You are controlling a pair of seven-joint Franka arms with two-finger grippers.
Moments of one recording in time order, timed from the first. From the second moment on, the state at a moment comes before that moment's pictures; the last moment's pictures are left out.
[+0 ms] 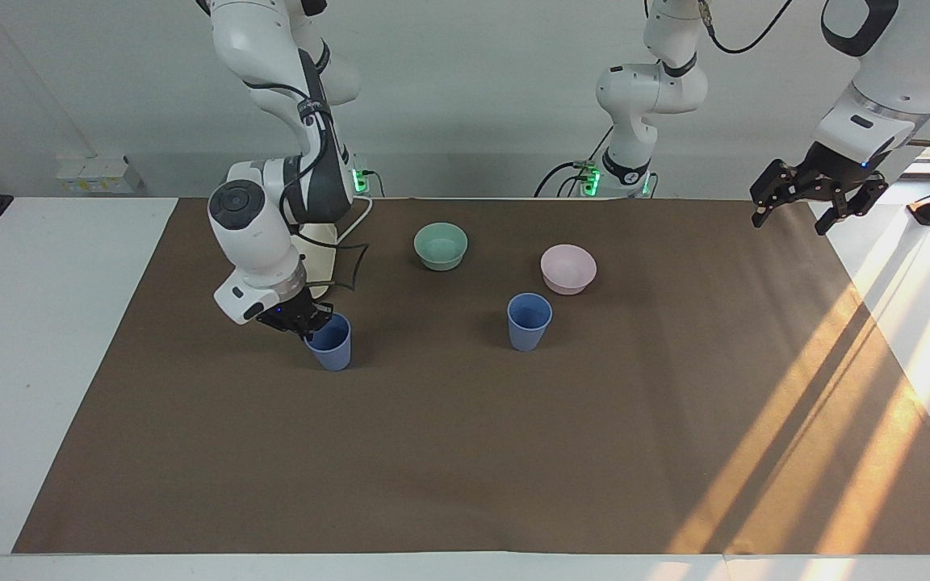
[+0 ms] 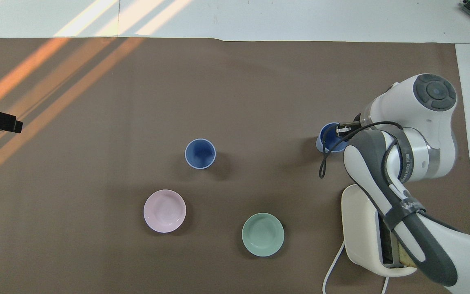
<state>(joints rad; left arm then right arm) -0.09 0.02 0.08 -1.51 -0.05 1.57 0.19 0.23 0.24 -0.10 -1.89 0.03 2.10 0.09</state>
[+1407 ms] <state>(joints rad) -0.09 0.02 0.08 -1.51 -0.05 1.57 0.19 0.49 0.28 0.09 -1.43 0.13 1.88 0.67</state>
